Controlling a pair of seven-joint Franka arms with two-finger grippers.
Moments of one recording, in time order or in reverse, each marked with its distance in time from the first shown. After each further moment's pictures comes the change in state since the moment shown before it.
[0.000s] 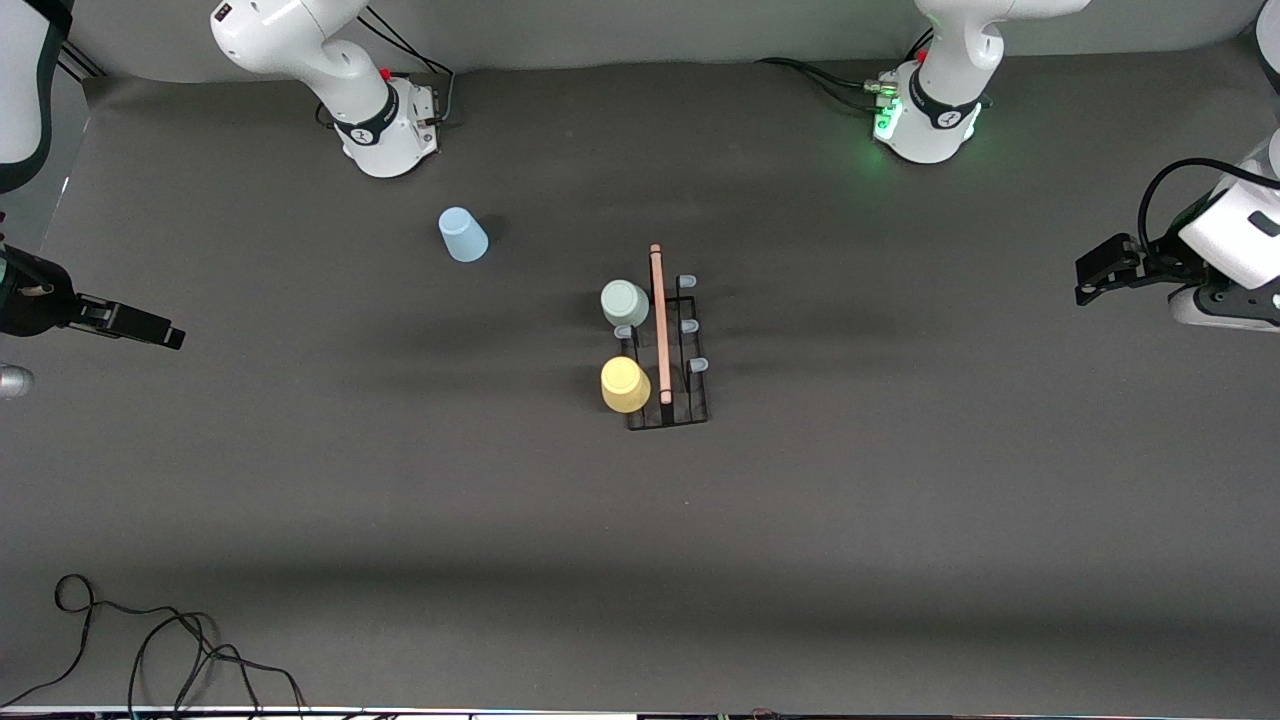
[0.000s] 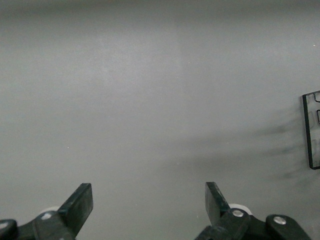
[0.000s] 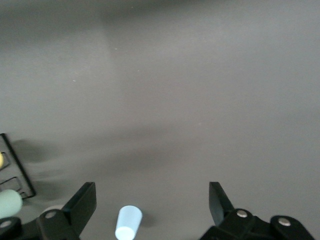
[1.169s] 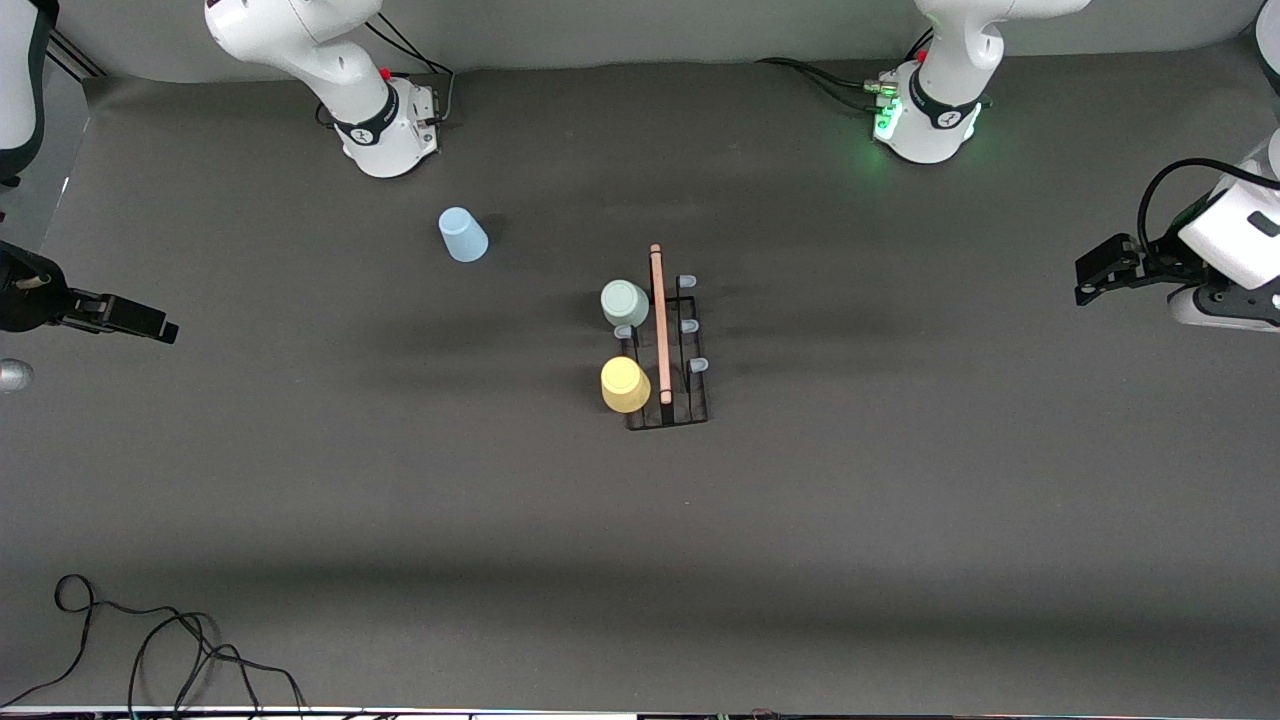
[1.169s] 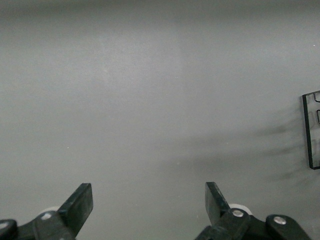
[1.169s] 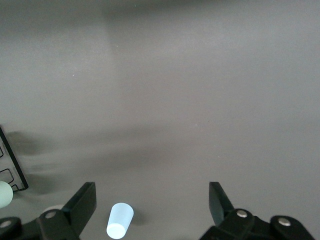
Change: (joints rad) left arm 0.000 0.000 0.000 0.000 0.000 0.000 0.000; right arm -0.331 -0.052 0.379 0.003 -0.071 0.000 0.000
